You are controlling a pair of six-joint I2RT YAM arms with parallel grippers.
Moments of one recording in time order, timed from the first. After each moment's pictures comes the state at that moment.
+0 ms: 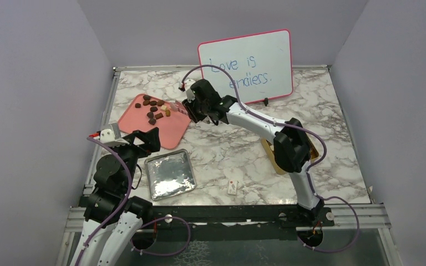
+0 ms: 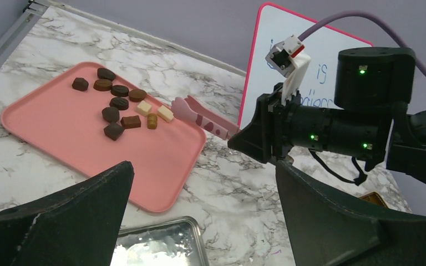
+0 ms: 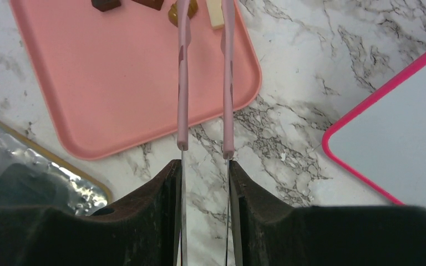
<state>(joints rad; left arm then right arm) -0.37 0.28 0.65 -0.39 -0.31 -0.45 0.84 2.13 1.85 -0.40 0.01 -0.02</state>
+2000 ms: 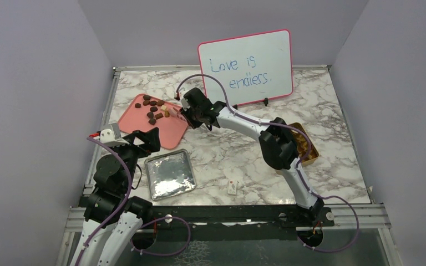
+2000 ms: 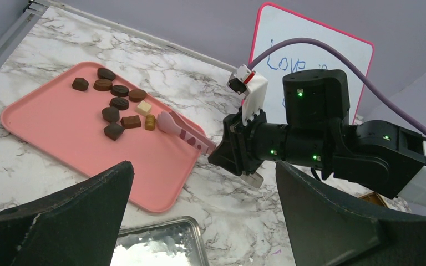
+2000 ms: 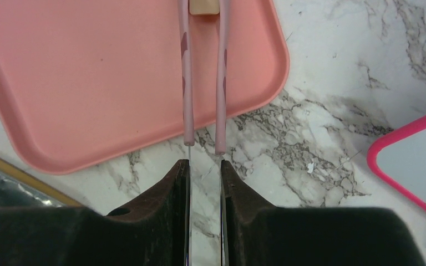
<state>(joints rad) -0.37 0.28 0.65 -0.39 -0.31 -0.45 0.86 2.31 1.95 -0.41 0.03 -0.04</state>
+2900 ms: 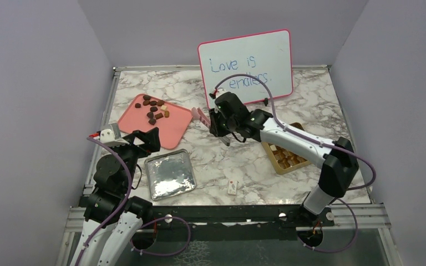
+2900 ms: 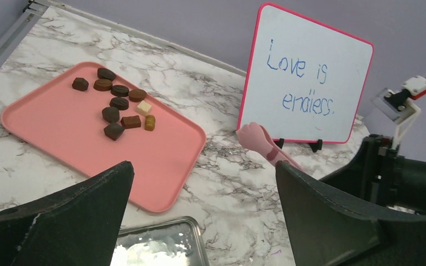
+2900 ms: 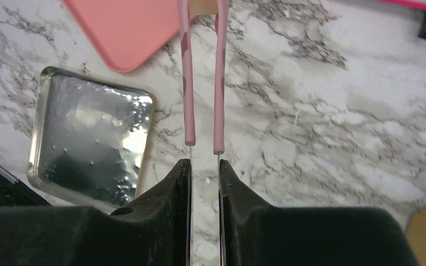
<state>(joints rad) -0.37 0.28 0.65 -0.39 -0.31 -0.45 0.88 1.70 1.42 -0.44 0.08 0.32</state>
